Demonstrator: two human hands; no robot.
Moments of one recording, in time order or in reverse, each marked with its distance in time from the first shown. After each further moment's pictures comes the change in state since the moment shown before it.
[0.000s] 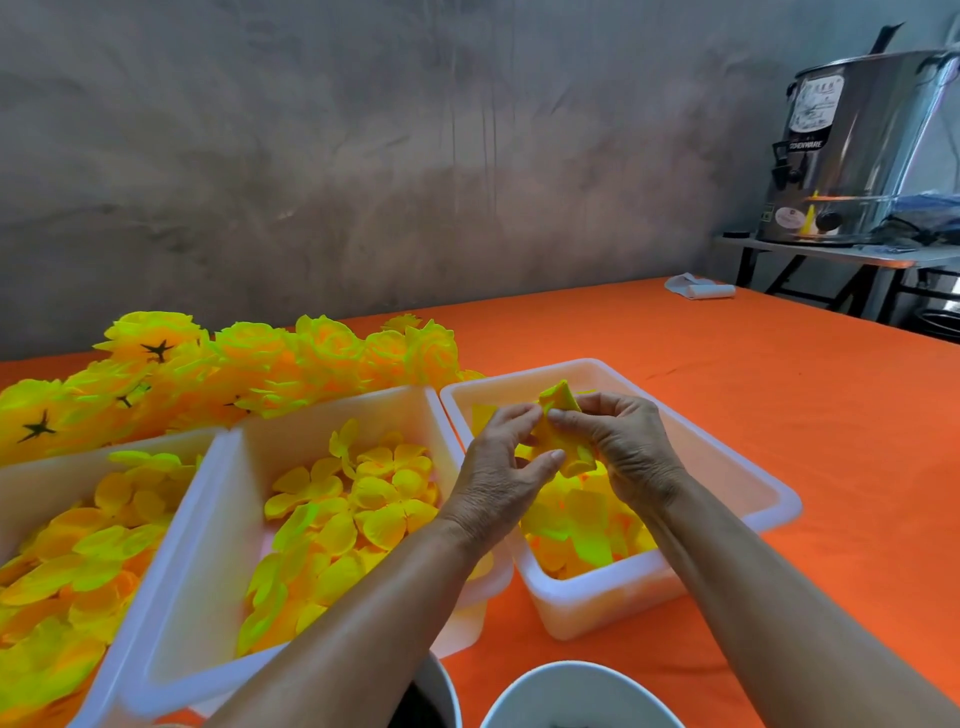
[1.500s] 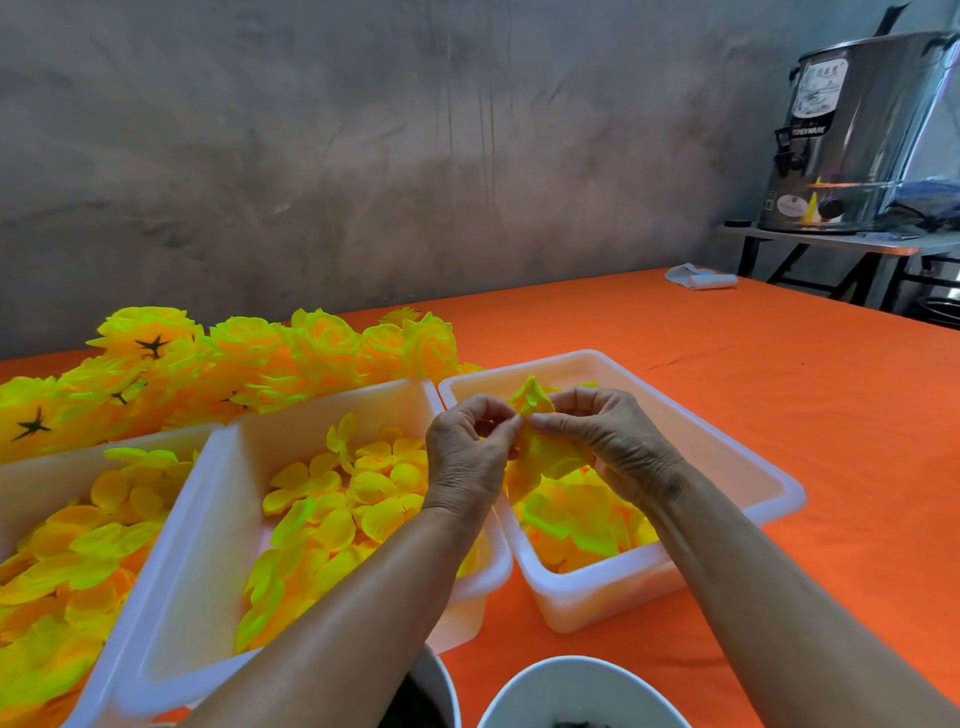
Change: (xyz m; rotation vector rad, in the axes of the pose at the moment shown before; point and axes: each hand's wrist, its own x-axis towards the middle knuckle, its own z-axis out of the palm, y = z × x) left_hand 0.004 0.001 -0.005 -0.205 0.336 -0.102; right_hand -0.004 -0.002 0.004 -0.028 -0.218 0.062
